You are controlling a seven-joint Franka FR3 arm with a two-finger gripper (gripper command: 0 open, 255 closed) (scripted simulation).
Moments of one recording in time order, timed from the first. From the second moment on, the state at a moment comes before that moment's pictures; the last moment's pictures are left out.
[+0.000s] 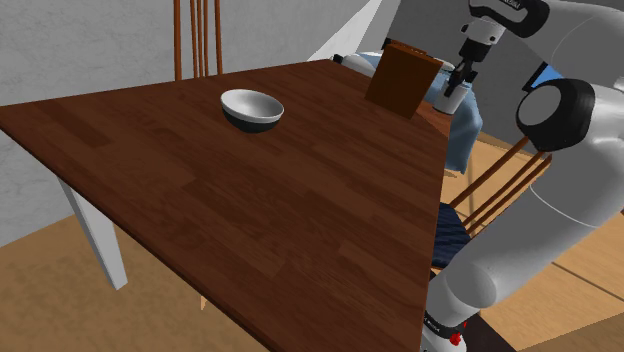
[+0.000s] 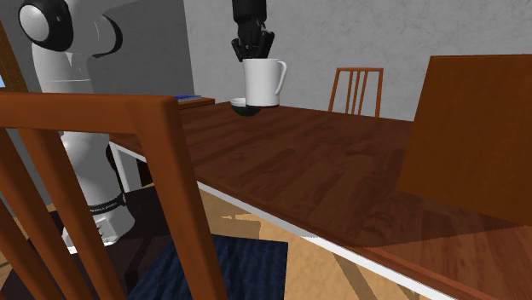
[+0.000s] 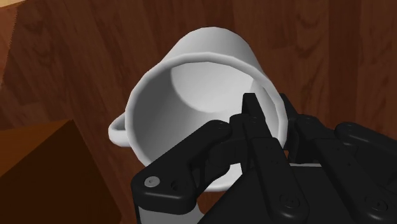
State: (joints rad) arm -0.11 0.02 -0.60 -1.34 -0.04 1.41 -0.87
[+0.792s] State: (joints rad) arm 0.04 -0.02 -0.45 -1.37 -0.07 1.39 -0.59
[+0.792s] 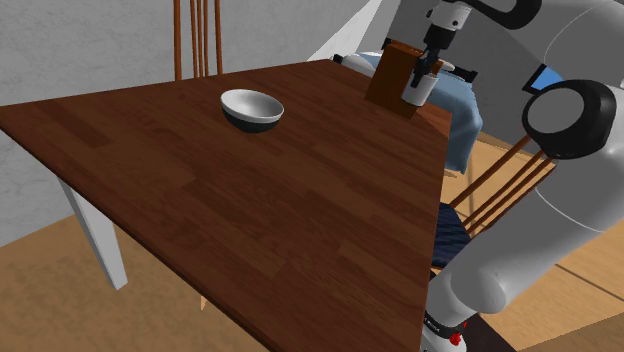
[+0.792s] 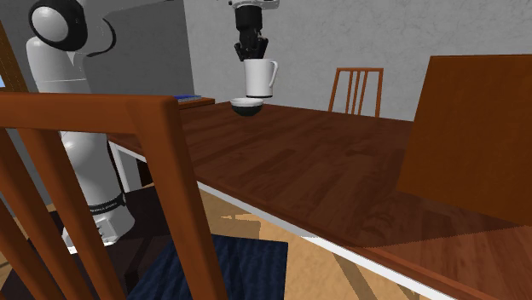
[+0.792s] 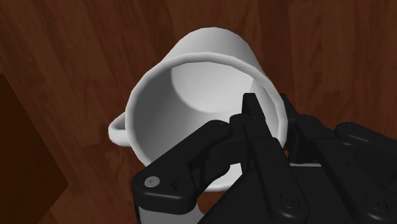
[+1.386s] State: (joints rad) arm 0.14 0.06 -0.36 -1.29 -0.05 1.36 -0.39
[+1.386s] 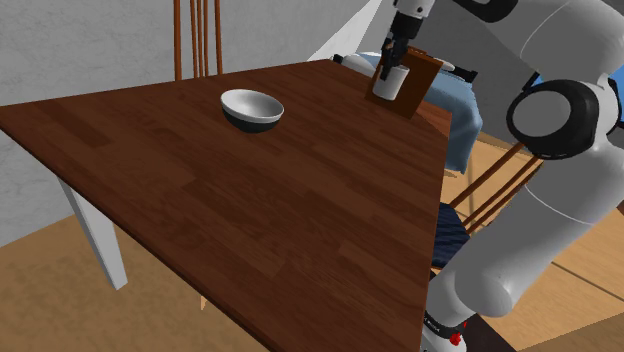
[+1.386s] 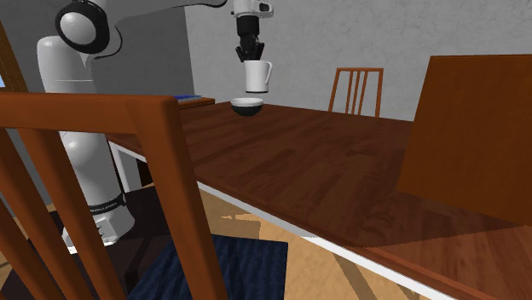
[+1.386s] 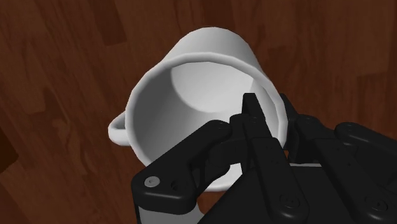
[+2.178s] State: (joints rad) arm 0.23 0.27 -0.28 -1.01 0.00 1.27 -0.20
